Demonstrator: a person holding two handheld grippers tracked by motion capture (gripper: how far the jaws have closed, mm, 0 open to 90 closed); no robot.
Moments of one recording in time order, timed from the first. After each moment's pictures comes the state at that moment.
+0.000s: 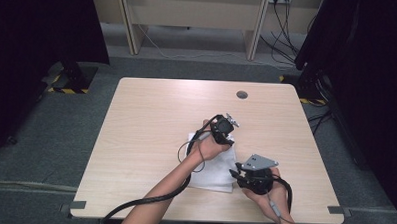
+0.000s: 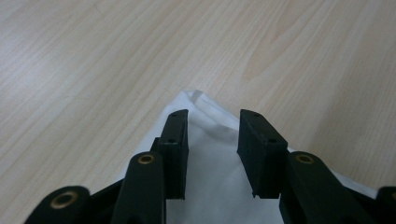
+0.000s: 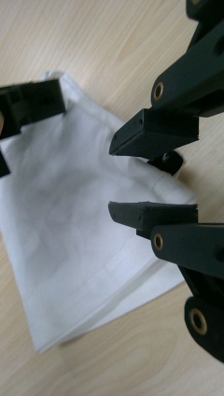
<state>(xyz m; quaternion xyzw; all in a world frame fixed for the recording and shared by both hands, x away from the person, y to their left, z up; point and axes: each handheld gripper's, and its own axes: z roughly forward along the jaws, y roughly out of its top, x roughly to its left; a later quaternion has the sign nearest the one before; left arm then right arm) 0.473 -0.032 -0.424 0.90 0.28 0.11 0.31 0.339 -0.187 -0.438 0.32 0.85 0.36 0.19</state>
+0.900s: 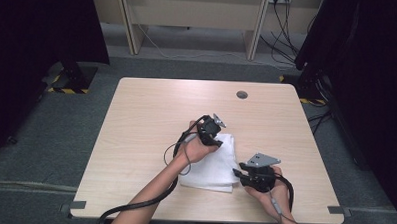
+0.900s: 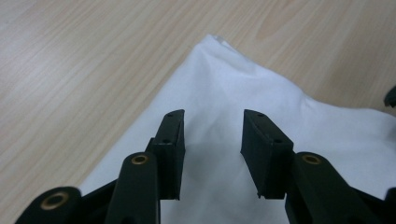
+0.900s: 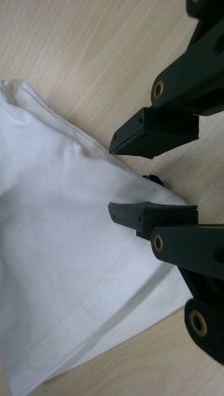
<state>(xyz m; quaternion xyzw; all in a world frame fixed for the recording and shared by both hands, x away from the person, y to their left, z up) 0.432 0.028 -0.418 0.89 0.28 0.13 0.32 0.347 -0.197 -0.457 0.35 0.85 0.35 0.17</state>
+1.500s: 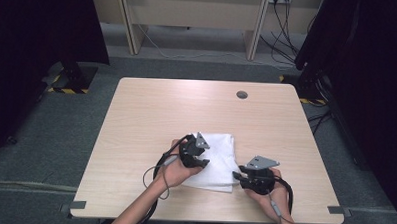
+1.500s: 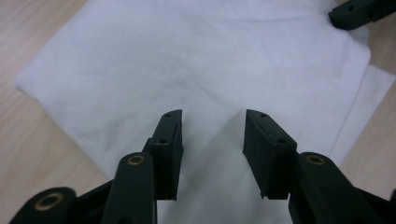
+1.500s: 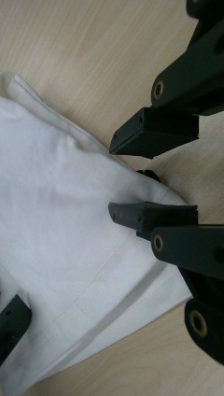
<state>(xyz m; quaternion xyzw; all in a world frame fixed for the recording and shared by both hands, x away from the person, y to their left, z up) 0.373 0.066 -0.450 0.90 0.29 0.11 0.31 0.345 -0.195 -0.461 0.35 0.85 0.35 0.17</state>
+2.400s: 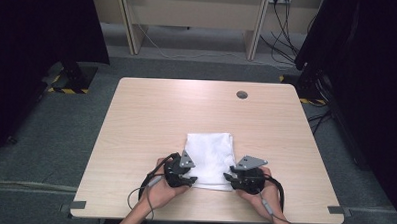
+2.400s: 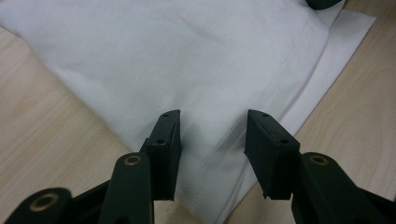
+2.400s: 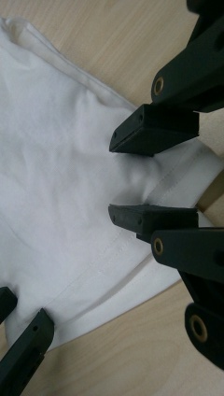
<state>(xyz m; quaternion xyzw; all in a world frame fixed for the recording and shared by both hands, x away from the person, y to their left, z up) 0.351 0.084 -0.456 0.89 0.30 0.12 0.31 0.349 -0.170 -0.463 0.32 0.87 0.35 0.16</state>
